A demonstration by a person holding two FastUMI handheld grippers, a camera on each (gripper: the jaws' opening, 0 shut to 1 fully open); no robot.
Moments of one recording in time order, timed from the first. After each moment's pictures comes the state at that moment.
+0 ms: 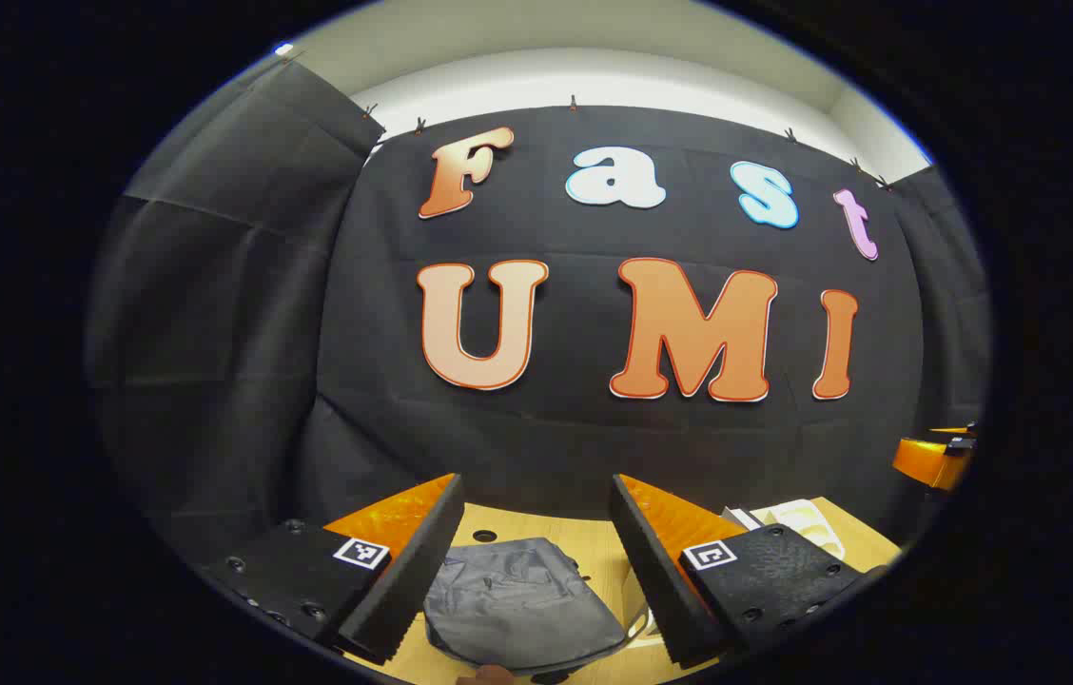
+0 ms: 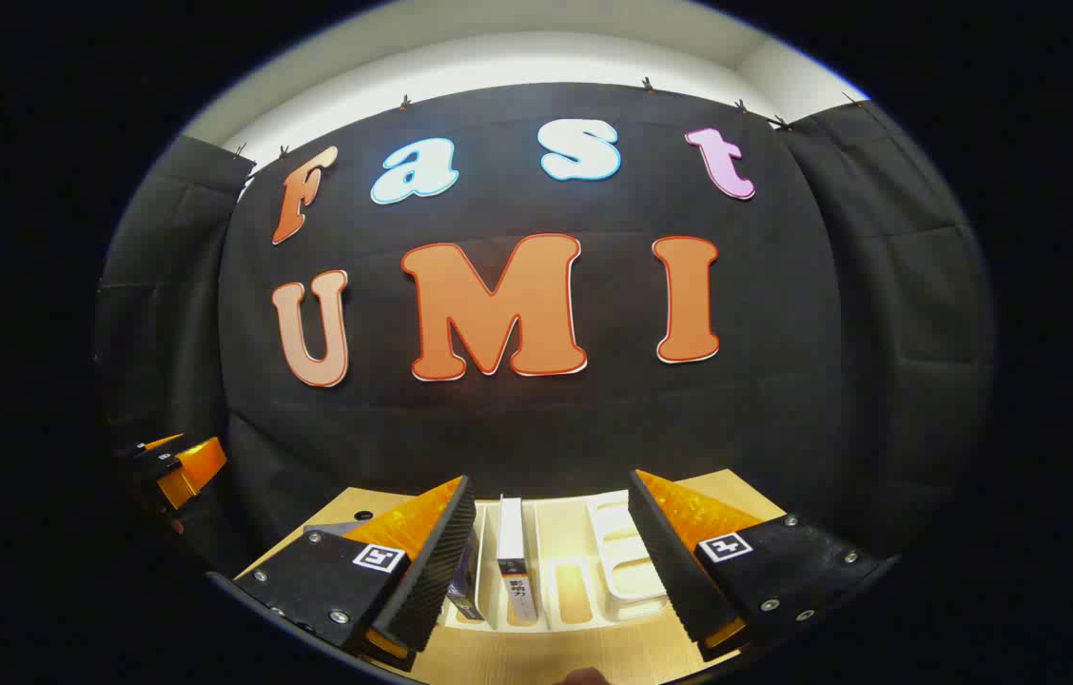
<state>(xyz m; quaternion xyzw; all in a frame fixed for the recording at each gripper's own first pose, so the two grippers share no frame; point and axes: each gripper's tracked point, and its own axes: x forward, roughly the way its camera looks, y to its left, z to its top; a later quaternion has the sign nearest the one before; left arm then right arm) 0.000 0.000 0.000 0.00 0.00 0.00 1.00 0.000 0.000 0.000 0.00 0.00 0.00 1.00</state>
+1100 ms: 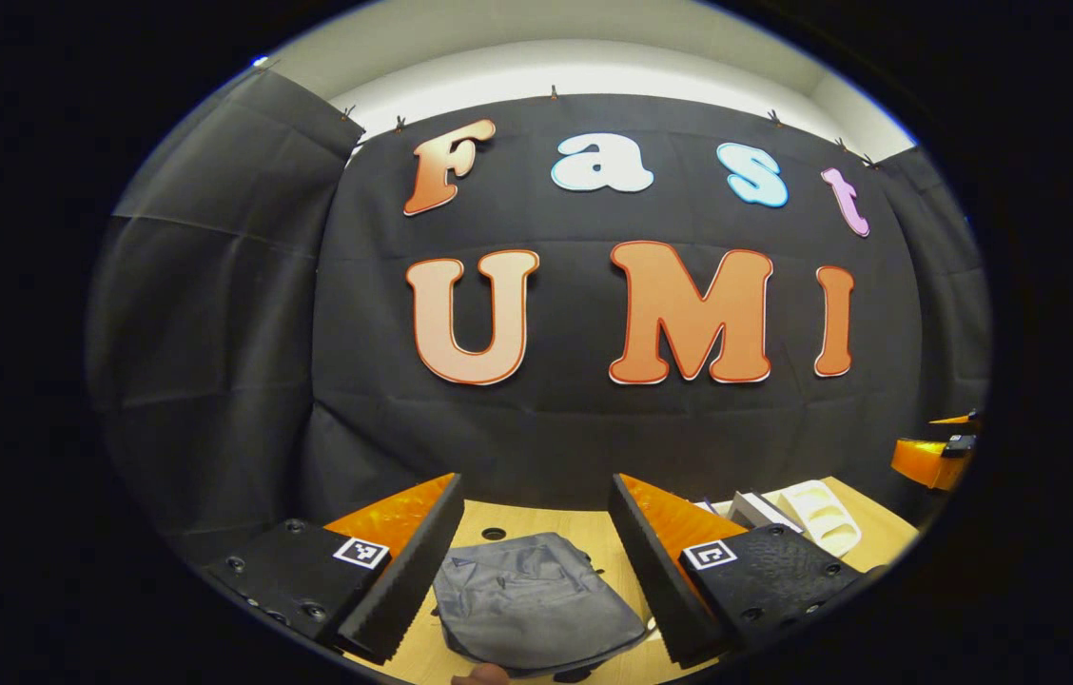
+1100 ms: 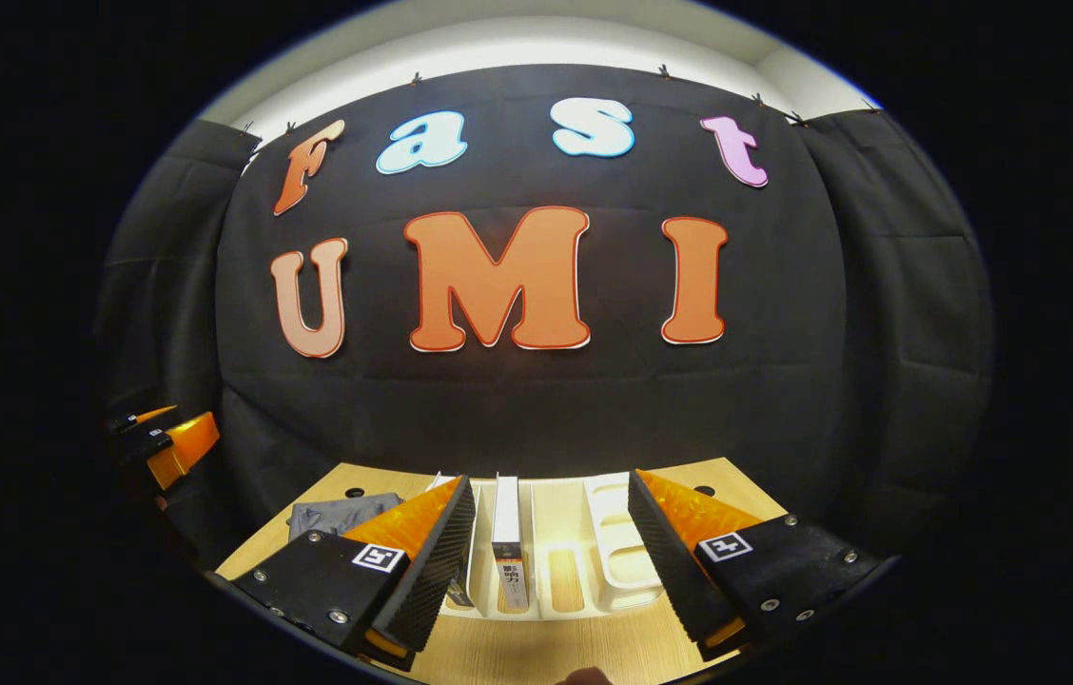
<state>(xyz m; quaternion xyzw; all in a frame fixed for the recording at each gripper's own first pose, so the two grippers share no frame) 0.006 0.014 -0.005 0.05 0.01 0.00 1.00 0.009 0.013 -0.024 -0.03 0.04 0.01 1.00</state>
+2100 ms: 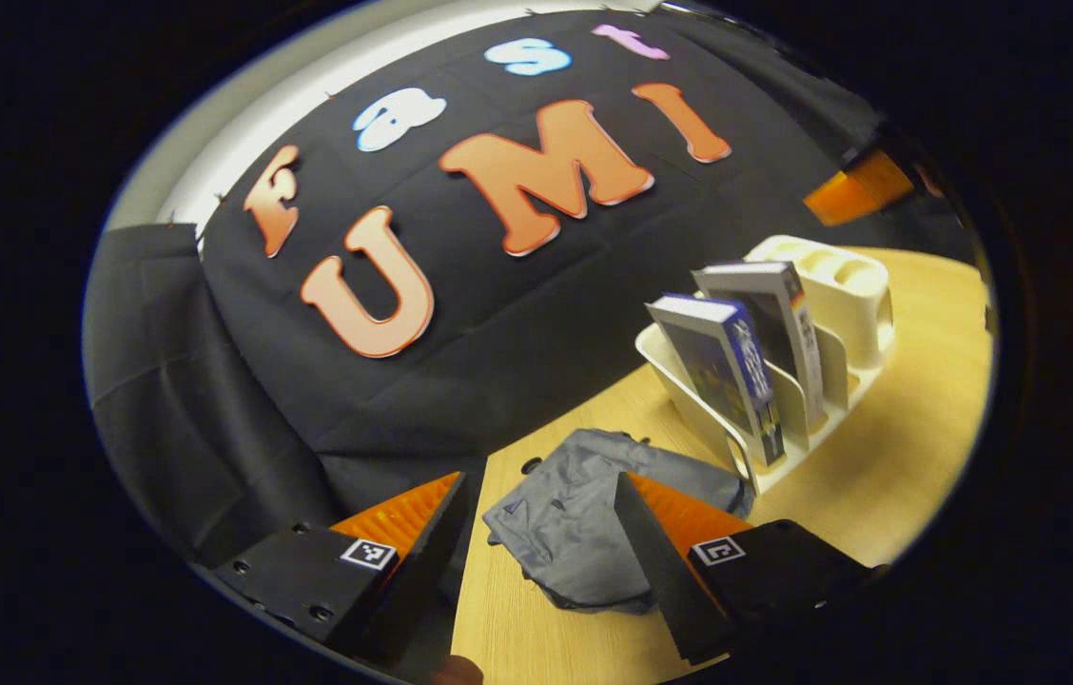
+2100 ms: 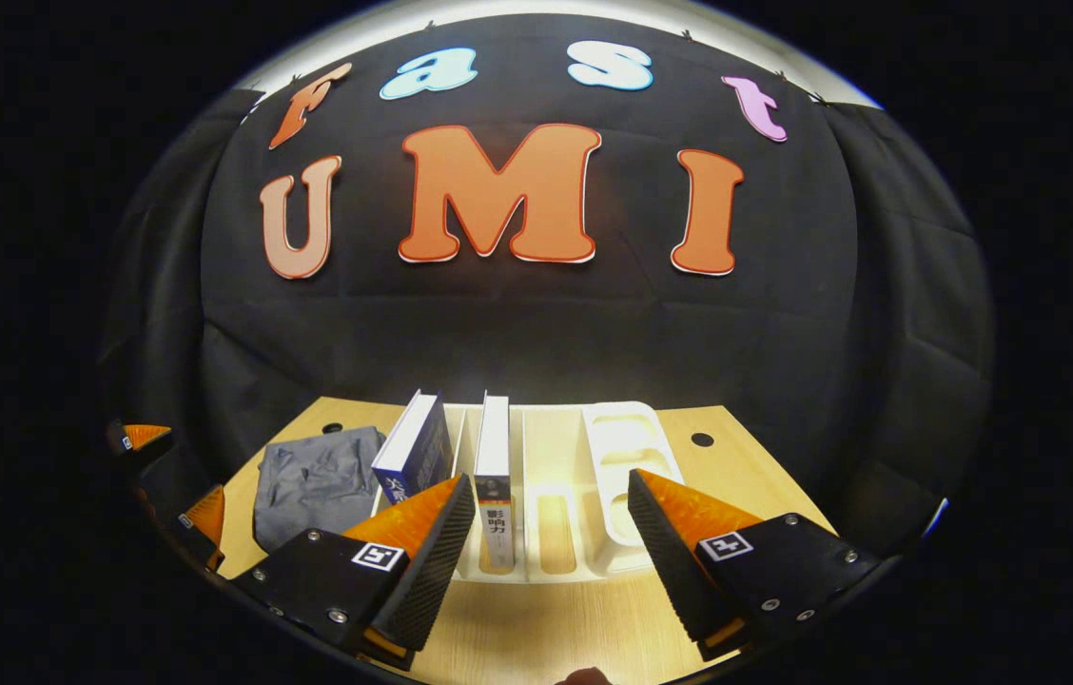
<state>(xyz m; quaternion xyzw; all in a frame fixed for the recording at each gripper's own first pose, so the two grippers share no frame) -0.019 -0.009 -0.180 0.38 0.12 -0.08 0.92 0.027 0.005 -0.116 -0.07 0.14 -0.01 0.99</state>
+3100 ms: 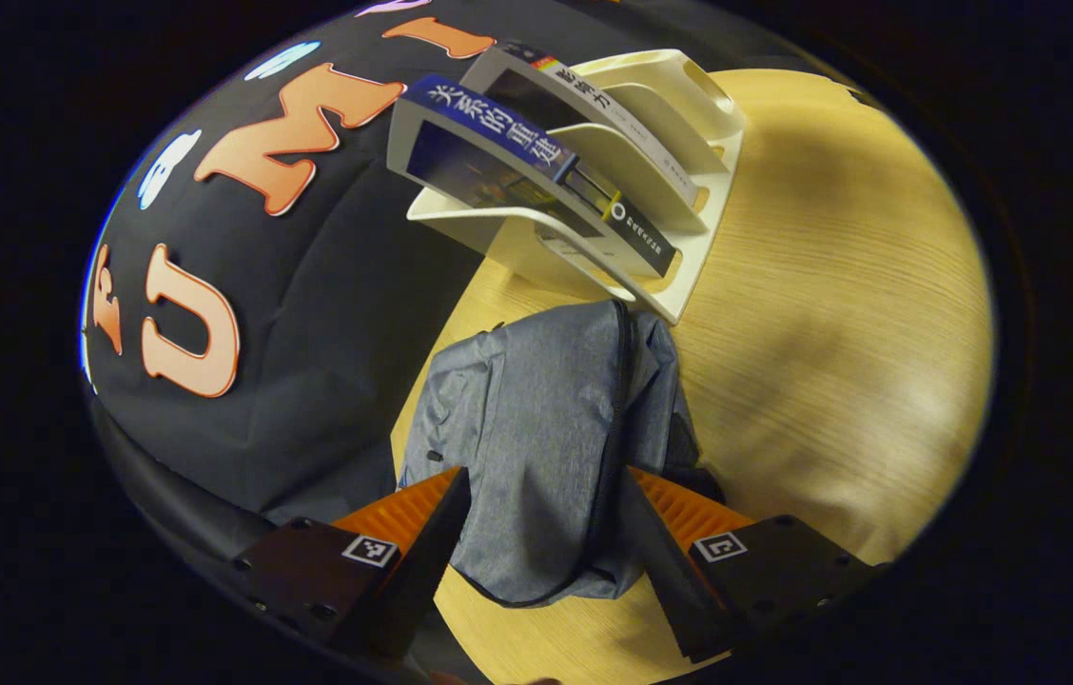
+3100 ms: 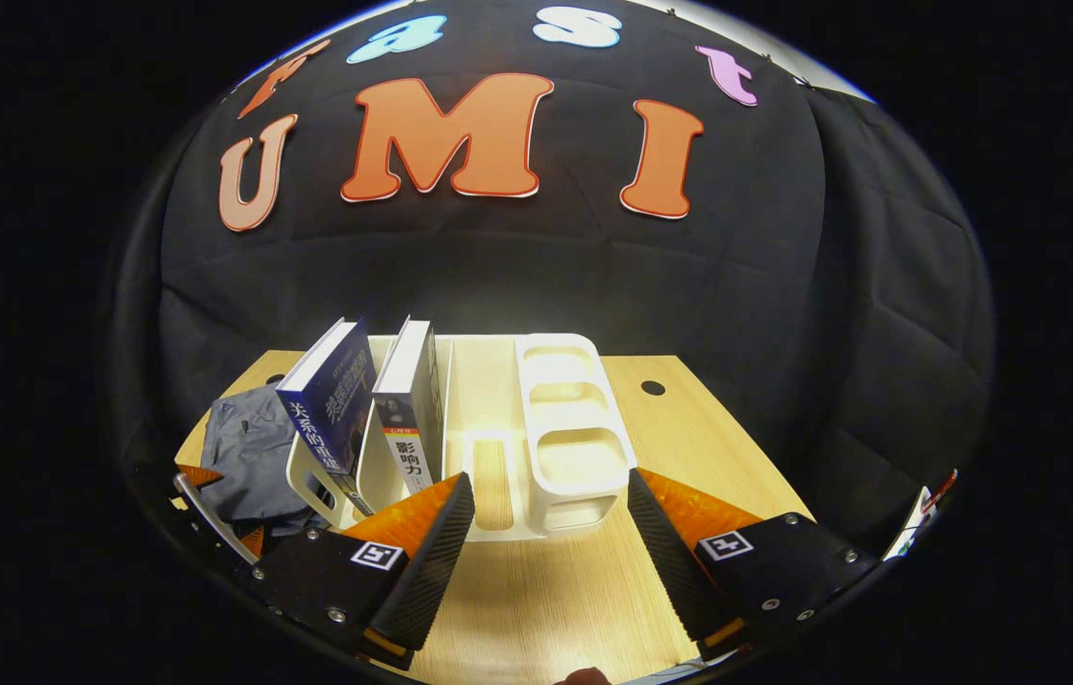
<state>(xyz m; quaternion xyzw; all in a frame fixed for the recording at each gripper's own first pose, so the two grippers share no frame) 0.009 0.001 -0.366 0.54 0.24 -0.19 0.78 0.014 -0.057 -0.166 -0.07 0.21 -0.07 0.97</state>
